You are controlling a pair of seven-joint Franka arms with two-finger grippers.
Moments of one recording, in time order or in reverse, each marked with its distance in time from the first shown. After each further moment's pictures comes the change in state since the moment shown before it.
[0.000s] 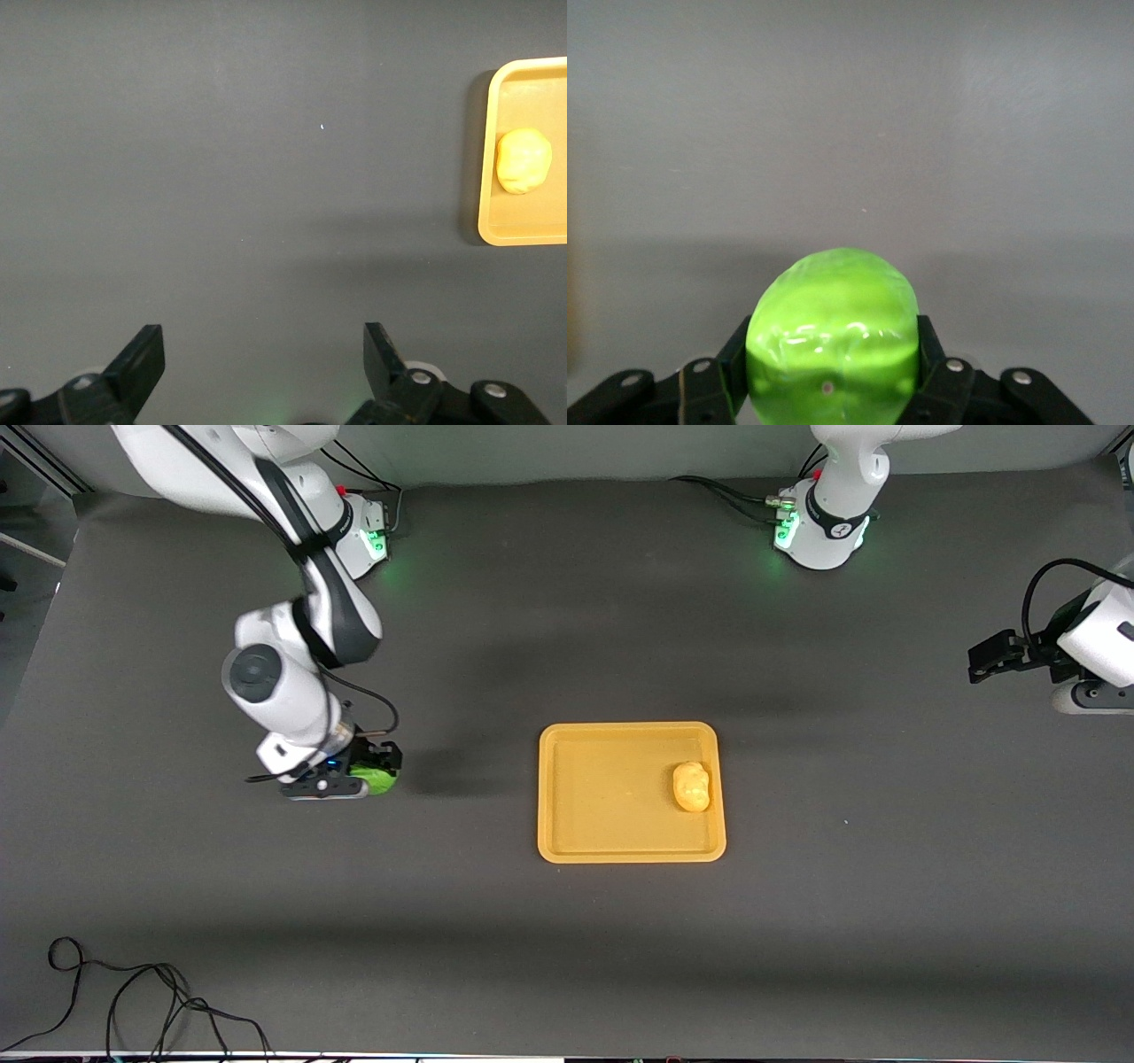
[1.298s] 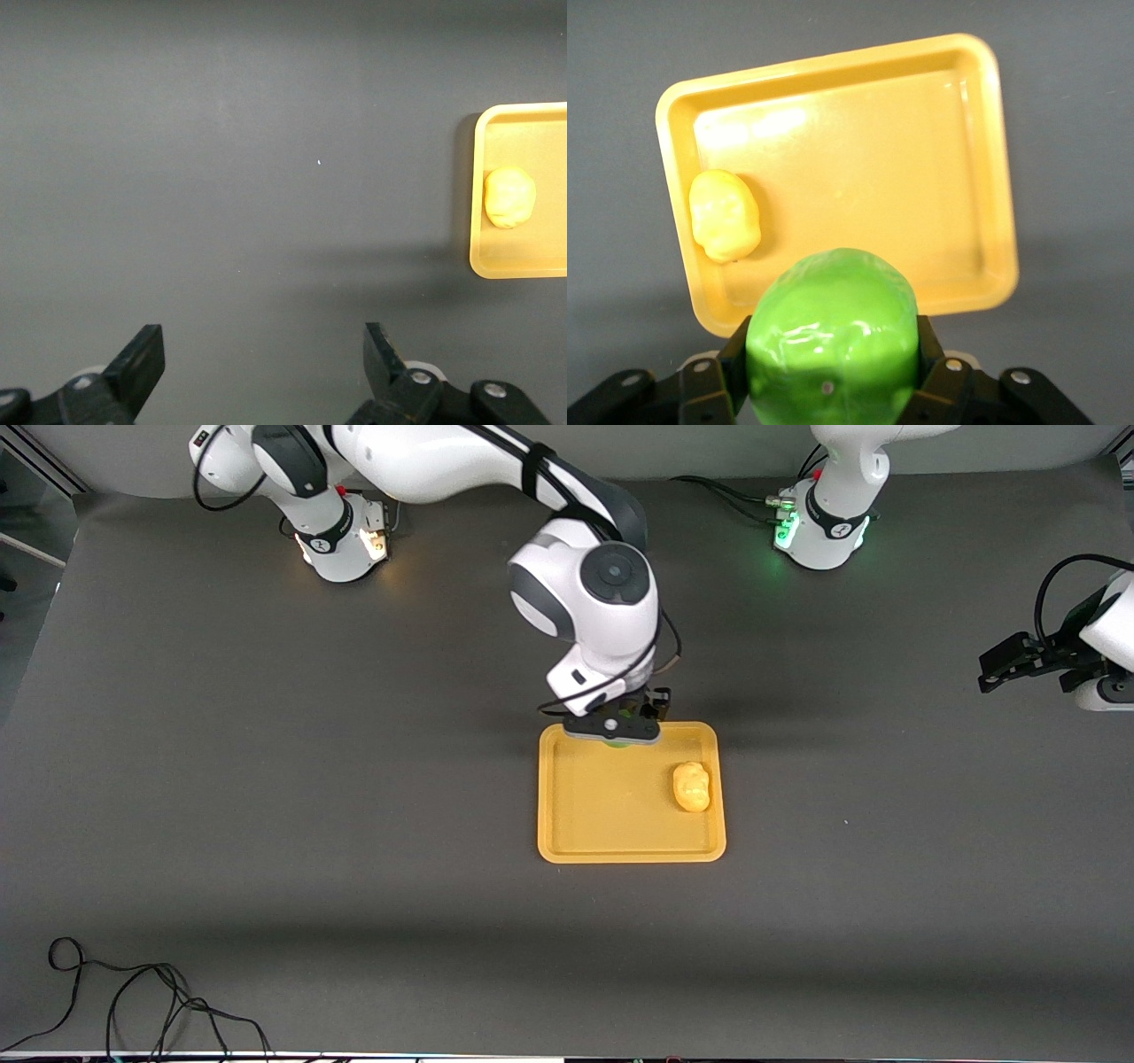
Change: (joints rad) left arm 0.027 -0.031 -0.004 -0.043 -0.031 0.104 0.012; right arm 0.507 0.667 0.033 1.109 0.001 -0.384 0.733
